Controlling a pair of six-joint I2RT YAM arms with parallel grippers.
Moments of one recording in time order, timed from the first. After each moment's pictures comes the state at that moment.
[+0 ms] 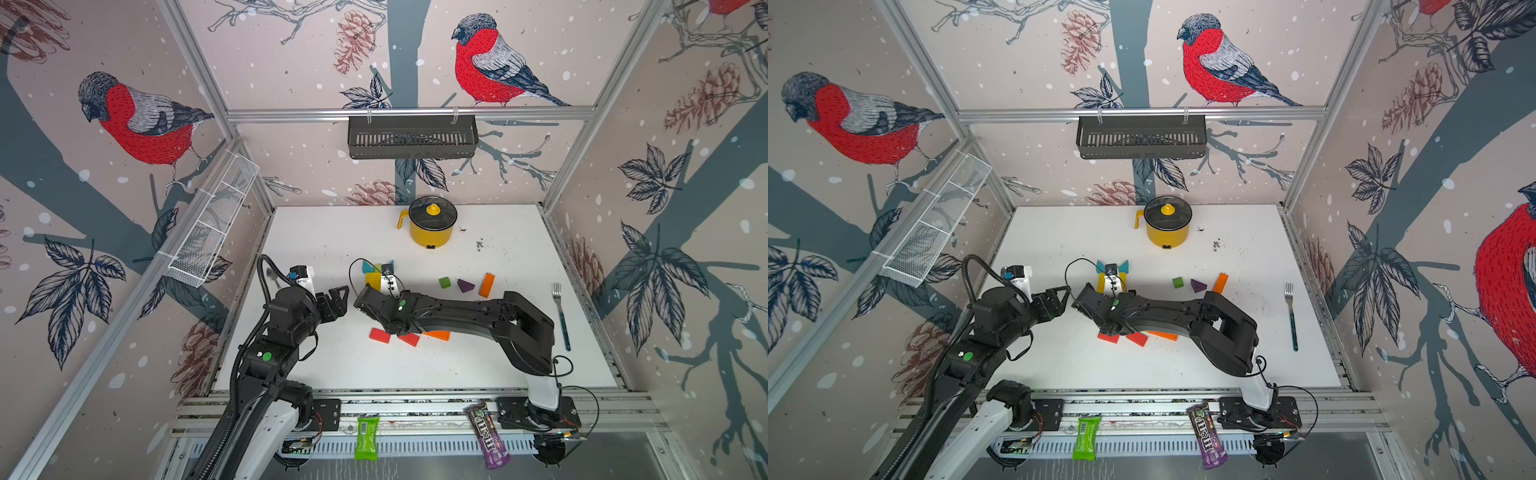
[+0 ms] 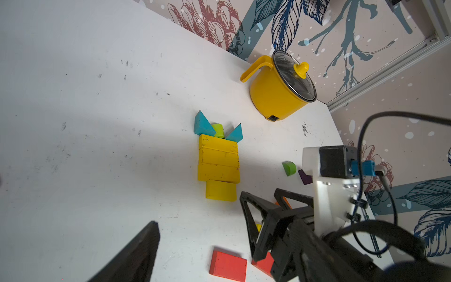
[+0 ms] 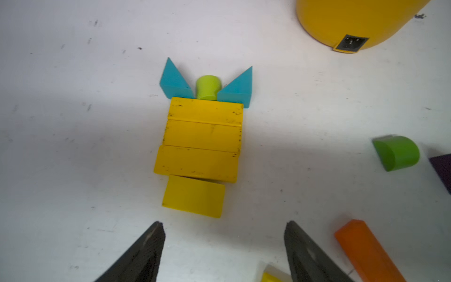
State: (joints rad) left arm -0.26 0.57 0.58 -0.48 0.13 -0.54; right arm 1.17 2.00 1.44 -0.49 0.64 0.84
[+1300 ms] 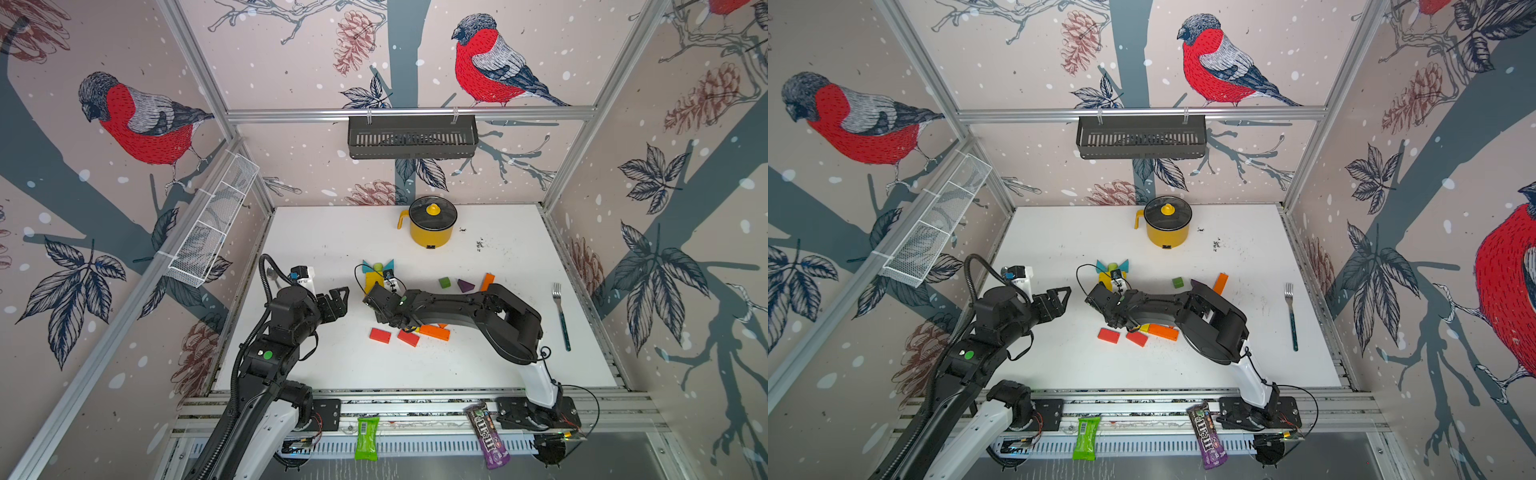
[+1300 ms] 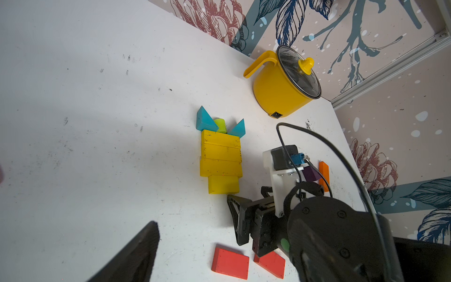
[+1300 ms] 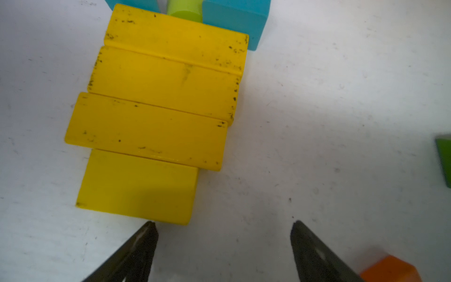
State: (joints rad) left arm -0.26 0.58 0.58 -0.49 0.13 -0.54; right arm 1.10 2.10 1.40 -0.44 0.47 0.70
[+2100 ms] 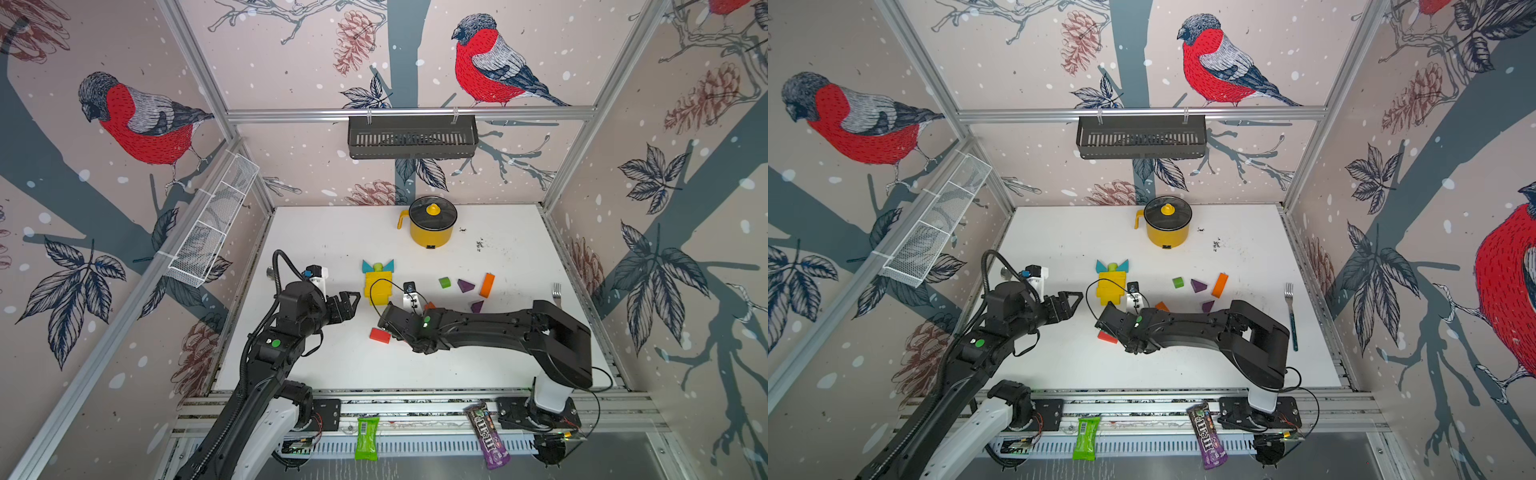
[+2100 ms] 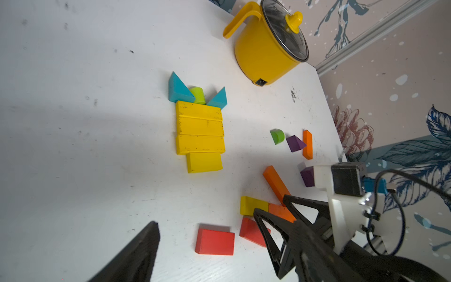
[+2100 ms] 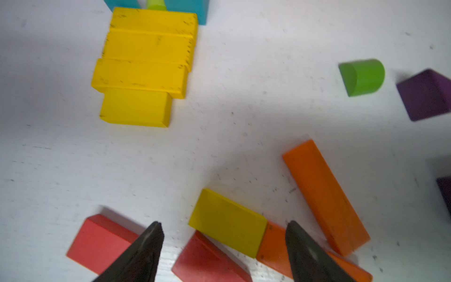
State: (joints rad) left arm -0.27 0.70 0.57 -0.45 0.33 -0.52; right arm 1.21 1.77 1.10 -0.50 0.53 0.95
